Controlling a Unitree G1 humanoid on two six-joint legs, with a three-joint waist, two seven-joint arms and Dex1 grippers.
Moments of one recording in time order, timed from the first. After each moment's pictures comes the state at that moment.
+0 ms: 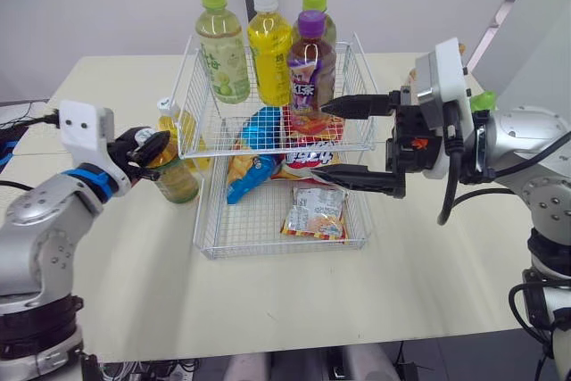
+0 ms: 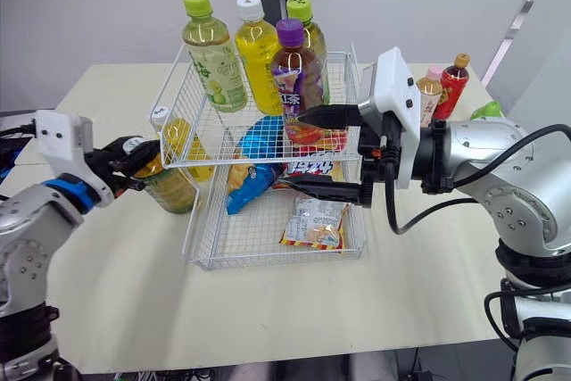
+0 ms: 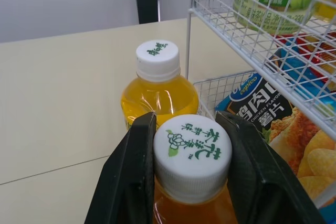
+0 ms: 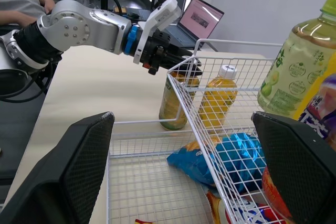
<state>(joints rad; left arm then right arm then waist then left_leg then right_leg) -0.32 0.76 0.50 -0.34 -0.60 0.85 -0.44 -0.84 -0.70 0.00 -0.53 0.84 0.87 0.80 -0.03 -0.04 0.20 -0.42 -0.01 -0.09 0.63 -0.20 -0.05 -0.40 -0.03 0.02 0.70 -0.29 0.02</state>
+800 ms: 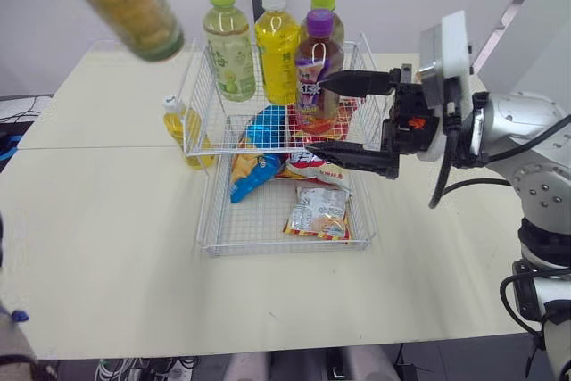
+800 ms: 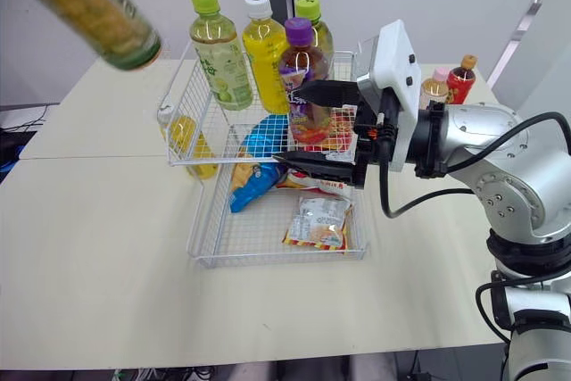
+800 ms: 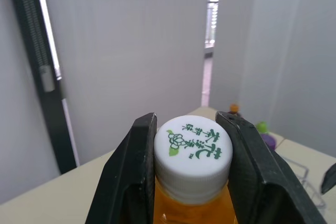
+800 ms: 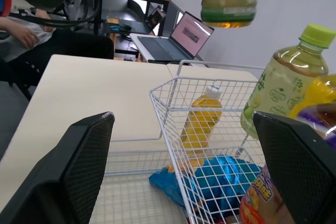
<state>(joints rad) -1.53 1.13 0.15 0.28 -0.84 1.17 -0.86 -0.87 -0.66 0.02 -0.47 0.77 0.81 0.79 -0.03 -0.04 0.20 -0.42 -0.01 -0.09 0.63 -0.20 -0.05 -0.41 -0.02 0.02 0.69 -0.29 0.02</state>
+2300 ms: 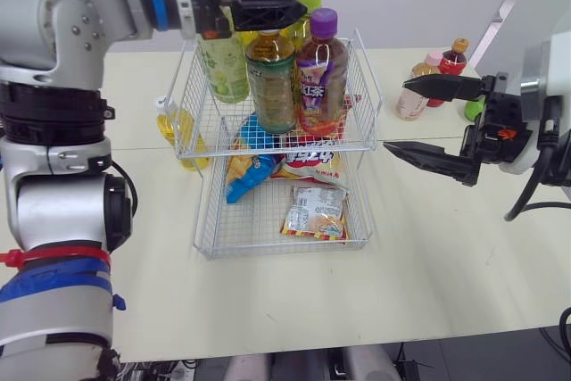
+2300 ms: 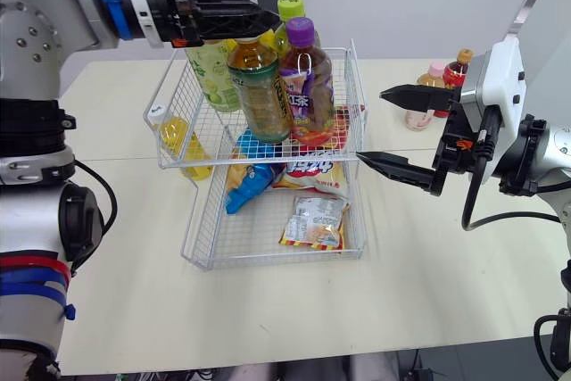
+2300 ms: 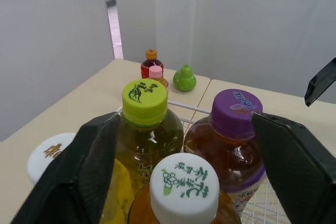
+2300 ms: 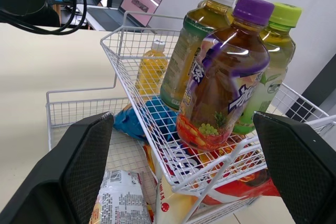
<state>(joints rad) -1.41 0.75 -0.02 0.28 -0.55 0.98 -1.03 -0.61 -0.91 -0.26 -0.53 0.83 0.75 0.86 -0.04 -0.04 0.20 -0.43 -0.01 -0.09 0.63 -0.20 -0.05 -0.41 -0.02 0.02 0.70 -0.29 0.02</state>
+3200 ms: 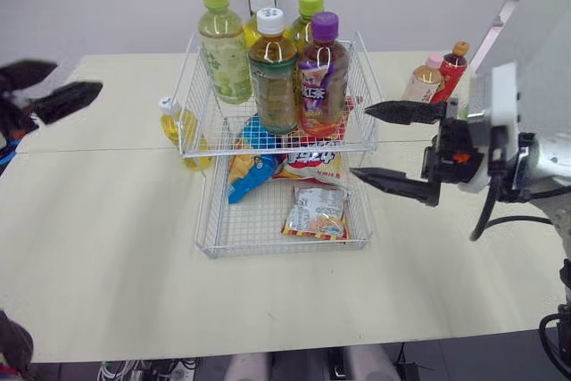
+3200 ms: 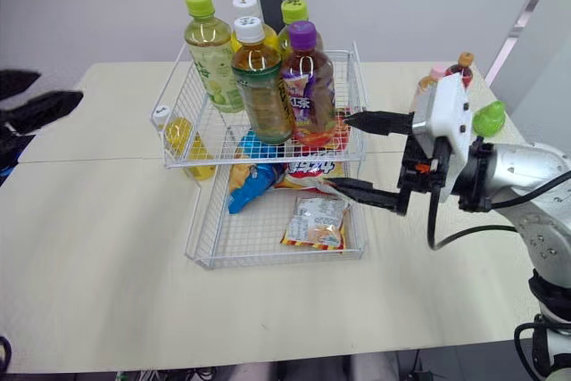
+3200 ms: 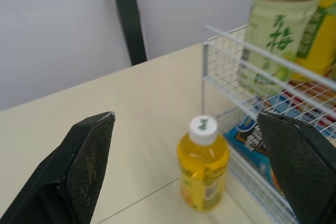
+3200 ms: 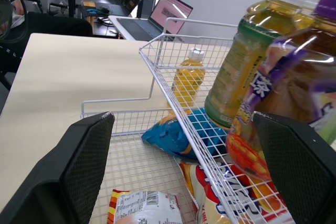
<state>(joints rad) -0.42 1.04 0.68 0.04 -0.50 0.74 -0.94 -0.58 -0.81 -0.10 -0.60 0.81 0.70 0.81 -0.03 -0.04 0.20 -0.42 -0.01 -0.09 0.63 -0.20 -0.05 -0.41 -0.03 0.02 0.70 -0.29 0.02</state>
